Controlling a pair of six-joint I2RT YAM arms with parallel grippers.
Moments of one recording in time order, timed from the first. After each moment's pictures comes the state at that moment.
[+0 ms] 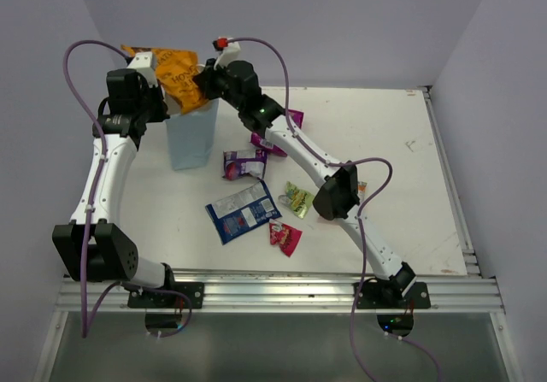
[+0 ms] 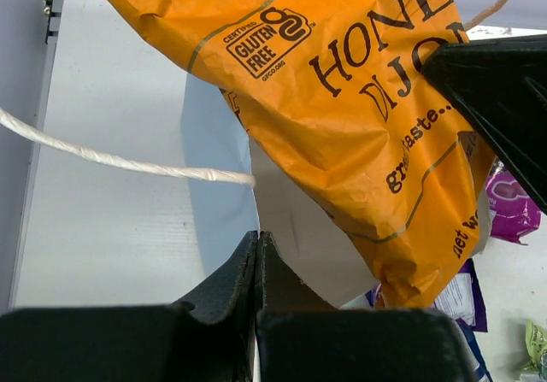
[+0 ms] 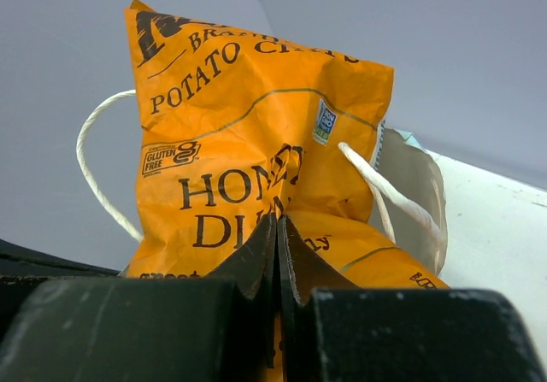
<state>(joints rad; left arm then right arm) 0.05 1.44 1.43 -0.49 0.10 -0.08 0.79 2.59 2.78 -0.17 0.02 0.38</state>
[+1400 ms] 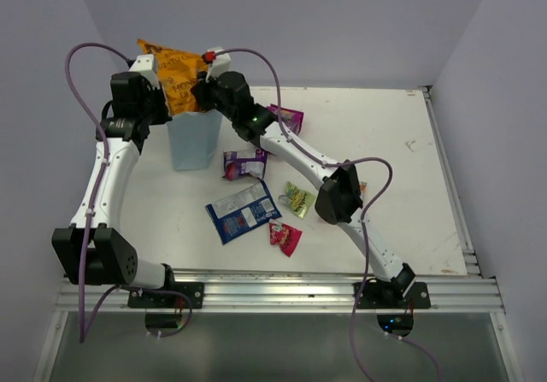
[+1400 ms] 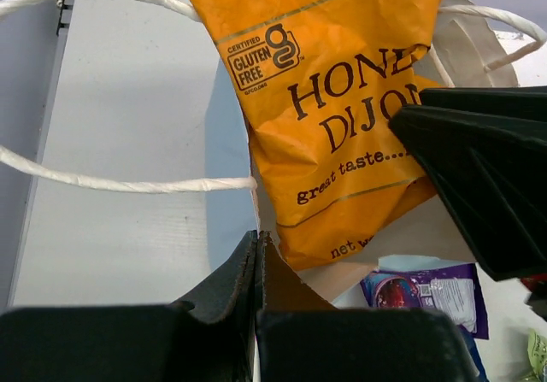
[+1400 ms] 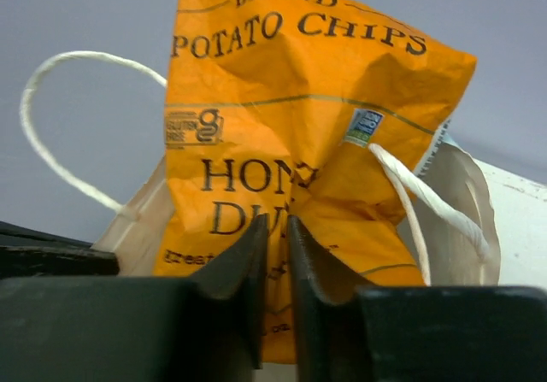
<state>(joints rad) 0.02 1.41 1.39 -0.48 0.04 -0.10 0.84 2.52 2.57 -0.09 0.11 0.27</state>
